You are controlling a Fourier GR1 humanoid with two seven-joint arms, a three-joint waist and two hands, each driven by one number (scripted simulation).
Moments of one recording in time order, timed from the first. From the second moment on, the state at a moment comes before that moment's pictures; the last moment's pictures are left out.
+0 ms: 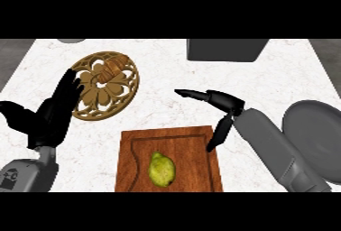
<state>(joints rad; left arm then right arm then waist) -0.19 0.36 -0.11 -1.56 0.31 0.24 0.17 -0.75 -0.22 0.46 -0.69 0.12 0.48 -0.67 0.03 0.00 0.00</state>
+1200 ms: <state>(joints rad) -0.13 0.30 -0.04 -1.60 0.25 0.20 0.20 -0.64 -0.24 0.55 -1.07 0.40 0.54 -0.53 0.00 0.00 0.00</state>
